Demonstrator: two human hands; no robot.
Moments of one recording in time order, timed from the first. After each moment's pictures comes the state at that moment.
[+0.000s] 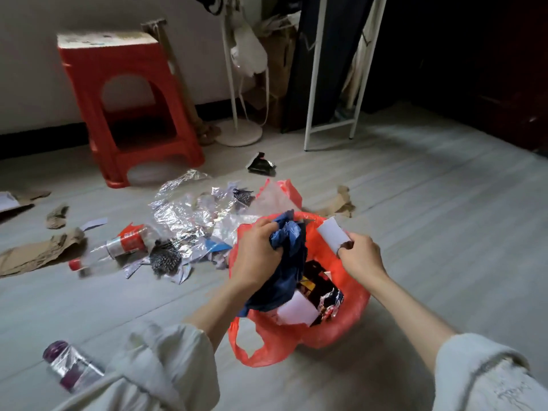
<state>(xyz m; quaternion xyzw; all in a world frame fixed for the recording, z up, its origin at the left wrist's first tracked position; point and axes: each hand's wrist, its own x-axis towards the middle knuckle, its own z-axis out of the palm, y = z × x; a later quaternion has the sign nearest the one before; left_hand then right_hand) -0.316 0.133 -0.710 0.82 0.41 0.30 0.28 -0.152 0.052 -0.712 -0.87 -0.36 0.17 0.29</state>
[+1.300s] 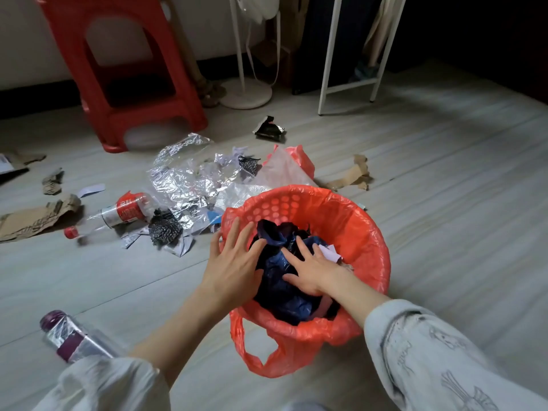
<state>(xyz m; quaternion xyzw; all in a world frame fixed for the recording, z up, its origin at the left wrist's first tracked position) -0.338 0.140 -0.799 0.92 0.39 0.02 0.02 -0.172 0.087 -0.813 -0.73 -0.60 0.28 -0.18</state>
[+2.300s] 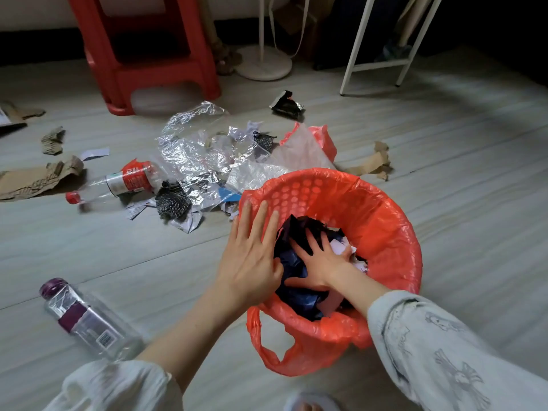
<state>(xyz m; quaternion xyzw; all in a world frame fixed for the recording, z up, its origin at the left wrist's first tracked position) -0.347 0.141 -0.830 0.91 0.40 0.09 0.07 -0.180 0.101 -0.864 -0.72 -0.62 0.22 -0.21</state>
